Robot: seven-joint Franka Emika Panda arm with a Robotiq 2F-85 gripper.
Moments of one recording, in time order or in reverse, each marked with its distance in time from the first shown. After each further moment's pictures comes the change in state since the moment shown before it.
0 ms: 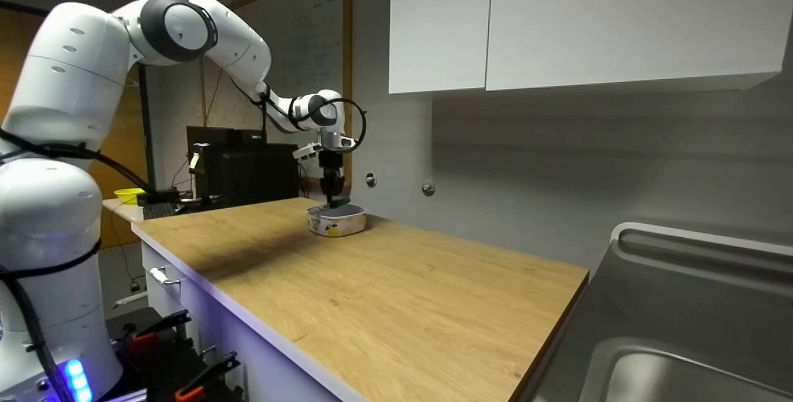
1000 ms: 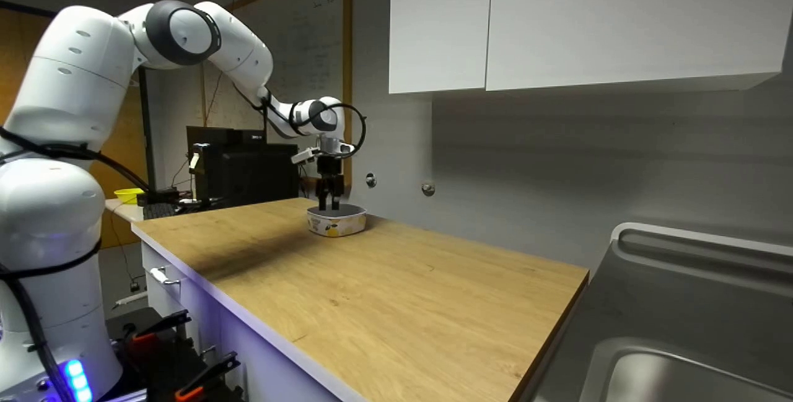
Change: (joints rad) arm 0.030 0.024 -0.027 0.002 0.000 -0.047 0.000
